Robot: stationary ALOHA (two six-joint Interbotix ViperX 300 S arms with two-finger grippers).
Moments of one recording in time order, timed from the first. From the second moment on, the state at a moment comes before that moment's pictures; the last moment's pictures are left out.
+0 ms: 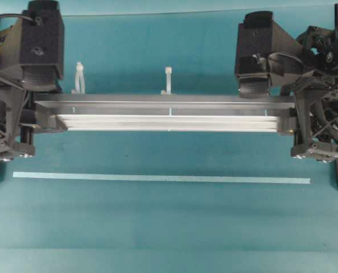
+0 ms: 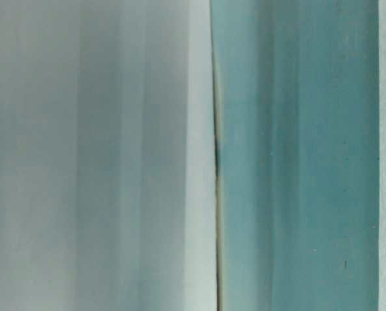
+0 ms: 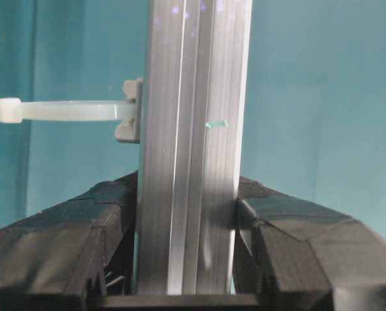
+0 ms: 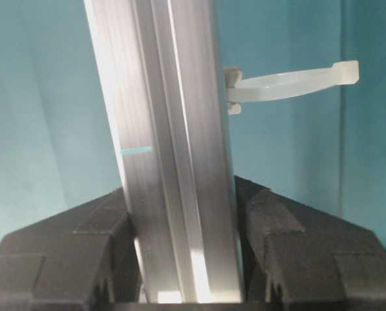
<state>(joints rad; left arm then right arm) 0.00 -0.40 0.09 0.03 1.31 -0.10 -0.02 -0.25 -0.07 0.01 1.64 0.10</state>
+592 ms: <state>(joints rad) 0.00 -0.40 0.09 0.03 1.32 -0.10 -0.02 -0.25 -0.05 0.01 1.64 0.10</state>
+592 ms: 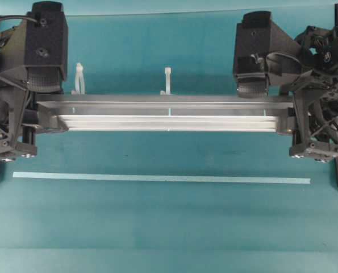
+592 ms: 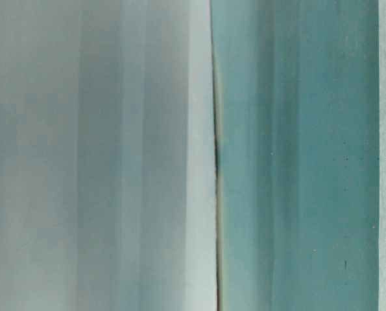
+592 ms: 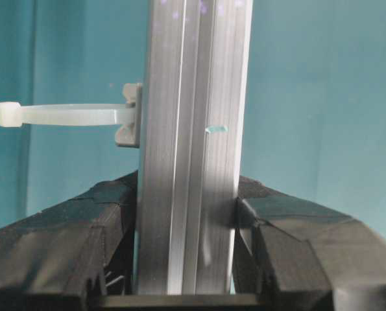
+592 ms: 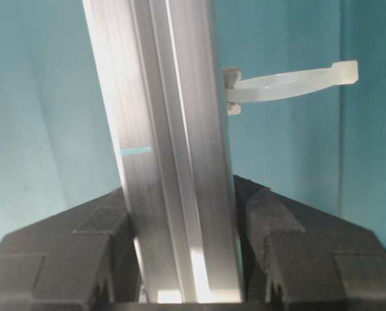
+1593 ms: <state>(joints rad) 0.02 -0.31 0.57 0.03 1.00 -0.06 -0.02 -0.20 0.50 0.00 1.09 0.10</state>
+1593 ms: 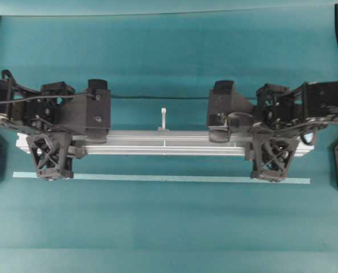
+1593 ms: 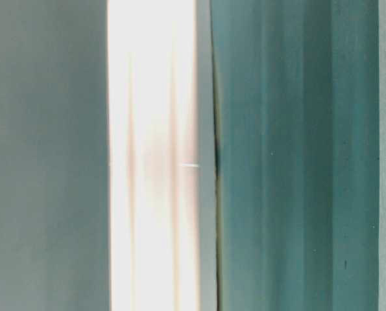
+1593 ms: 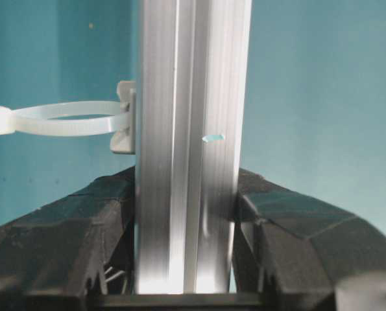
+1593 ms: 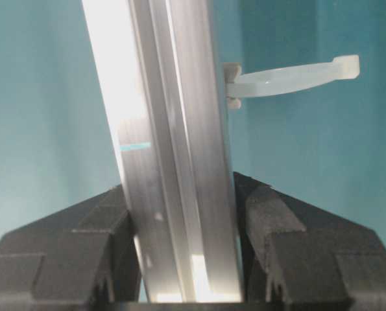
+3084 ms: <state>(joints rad) 0.02 -0.04 0.79 0.03 0.49 -0.07 0.02 0.00 0.71 0.00 0.67 0.12</state>
